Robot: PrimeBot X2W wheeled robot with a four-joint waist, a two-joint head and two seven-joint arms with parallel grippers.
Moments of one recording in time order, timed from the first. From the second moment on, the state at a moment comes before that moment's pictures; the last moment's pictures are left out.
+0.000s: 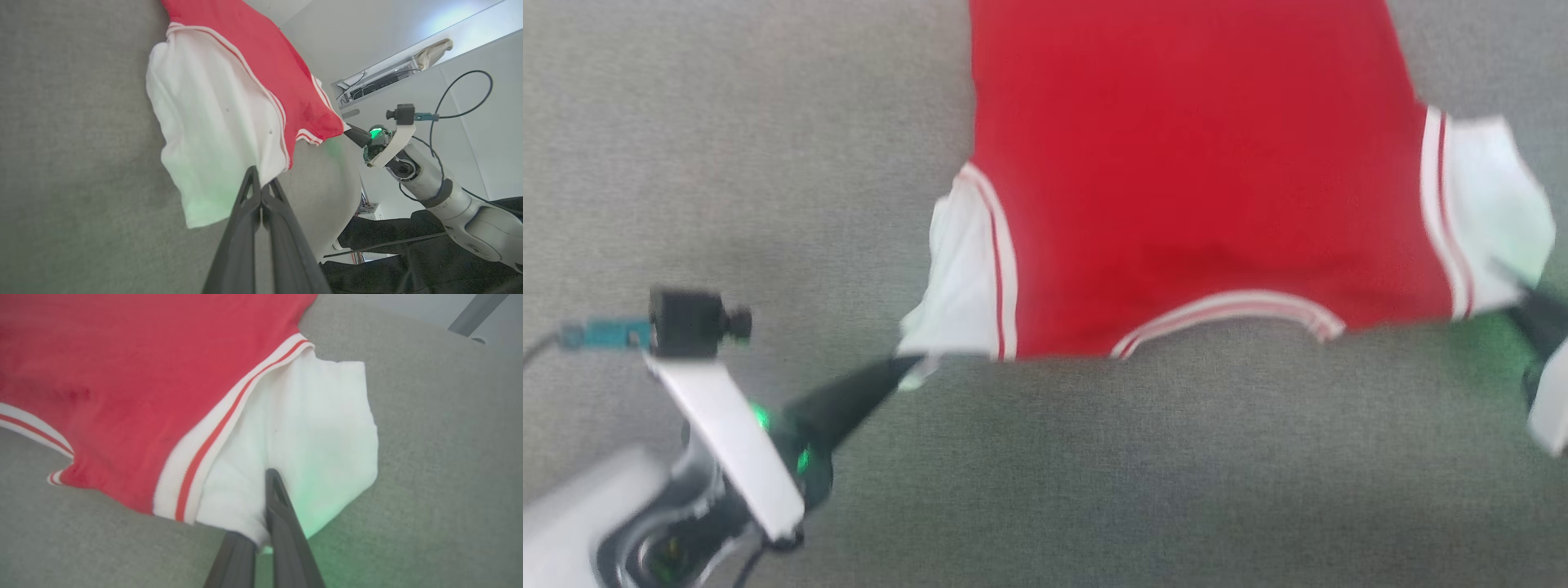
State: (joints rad) left arm -0.59 0.95 -0.94 -0.18 -1.67 -0.13 -0.04; right arm -0.41 -0.86 0.47 0.22 0.82 0.13 0.09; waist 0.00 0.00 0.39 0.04
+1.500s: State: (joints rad) left arm -0.36 0.80 -1.03 0.10 -1.40 -0.13 -0.26; right arm 0.06 -0.81 0.22 -0.15 0.81 0.13 0.37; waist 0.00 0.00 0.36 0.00
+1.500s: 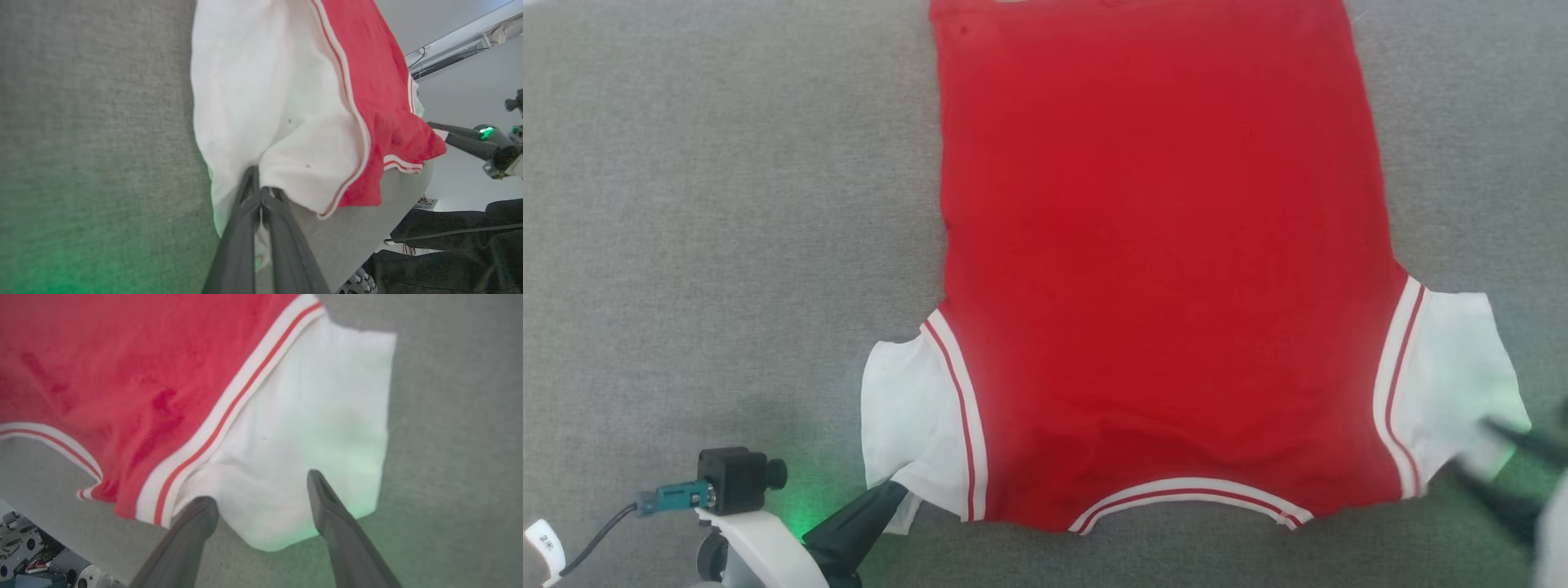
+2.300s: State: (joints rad) left arm -0.58 0.63 -1.07 0.03 -1.27 -0.13 -0.27; right arm -0.85 -0.88 0.08 0.07 0.73 0.13 0.98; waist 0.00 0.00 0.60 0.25
